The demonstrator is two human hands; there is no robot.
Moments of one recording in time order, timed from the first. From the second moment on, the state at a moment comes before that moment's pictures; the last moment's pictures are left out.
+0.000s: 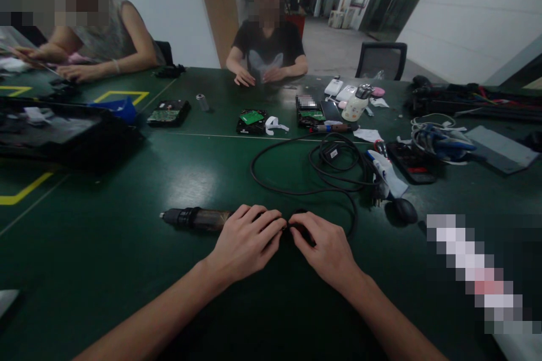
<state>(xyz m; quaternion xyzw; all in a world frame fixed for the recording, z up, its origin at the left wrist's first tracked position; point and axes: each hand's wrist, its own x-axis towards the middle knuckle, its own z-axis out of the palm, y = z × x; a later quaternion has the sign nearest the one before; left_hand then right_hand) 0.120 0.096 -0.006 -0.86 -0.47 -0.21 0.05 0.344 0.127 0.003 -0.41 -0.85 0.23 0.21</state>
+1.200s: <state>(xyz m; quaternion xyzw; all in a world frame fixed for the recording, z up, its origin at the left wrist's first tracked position) 0.129 0.089 -0.001 -0.84 -0.50 -0.20 0.08 0.344 0.127 0.004 -0.42 -0.85 0.24 0.20</state>
